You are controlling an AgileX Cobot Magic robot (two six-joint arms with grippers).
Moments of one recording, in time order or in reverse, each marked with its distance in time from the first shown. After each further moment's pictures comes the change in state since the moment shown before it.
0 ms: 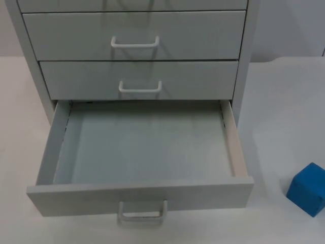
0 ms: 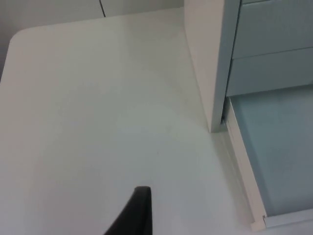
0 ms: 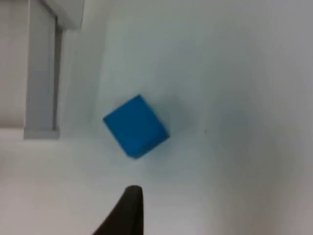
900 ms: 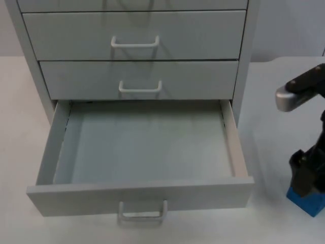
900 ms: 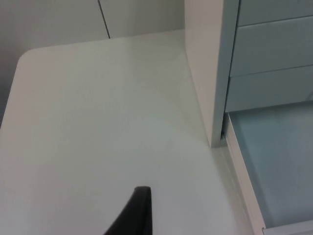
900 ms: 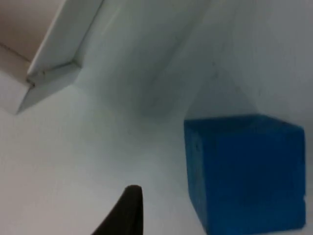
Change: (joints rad) right arm 0.453 0.761 -0.174 -0.355 -0.285 0.120; left arm 0.000 -0.059 0.000 0.000 -0.005 0.000
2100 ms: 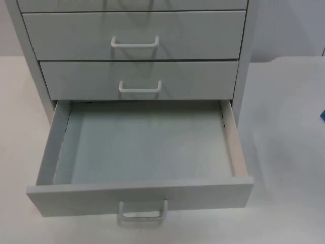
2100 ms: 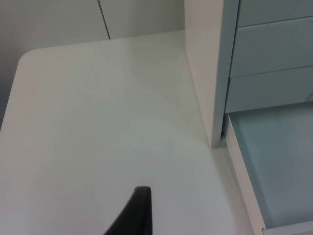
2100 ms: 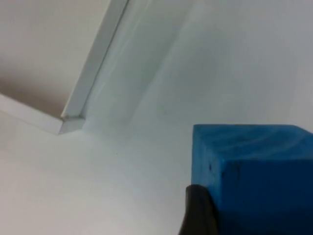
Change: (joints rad) right arm 0.000 -0.411 -0.002 -0.003 0.168 0.102; left arm 0.000 -0.002 0.000 0.000 0.000 0.000
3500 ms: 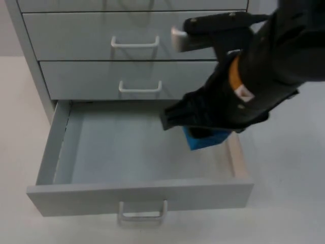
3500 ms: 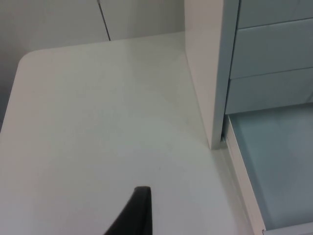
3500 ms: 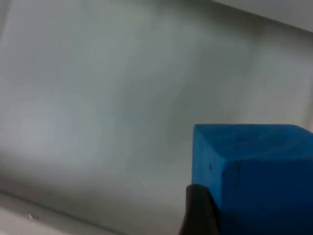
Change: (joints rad) right arm 0.420 0.528 -0.275 -0.491 -0.223 0.953; left arm 0.000 0.000 0.000 0.000 -0.004 0.000
